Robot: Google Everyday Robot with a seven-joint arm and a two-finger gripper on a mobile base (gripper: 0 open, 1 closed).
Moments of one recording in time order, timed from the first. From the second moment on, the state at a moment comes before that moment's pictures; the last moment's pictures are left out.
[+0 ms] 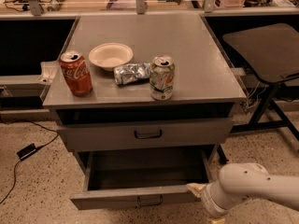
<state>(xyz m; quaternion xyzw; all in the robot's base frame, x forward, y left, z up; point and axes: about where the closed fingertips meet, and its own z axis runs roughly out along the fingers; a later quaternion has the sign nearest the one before) 0.352 -0.191 0.462 -0.77 0.62 0.10 0.12</state>
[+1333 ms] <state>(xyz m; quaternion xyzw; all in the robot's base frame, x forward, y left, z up) 0.401 -0.219 0.411 -0.72 0.68 0.13 0.08</state>
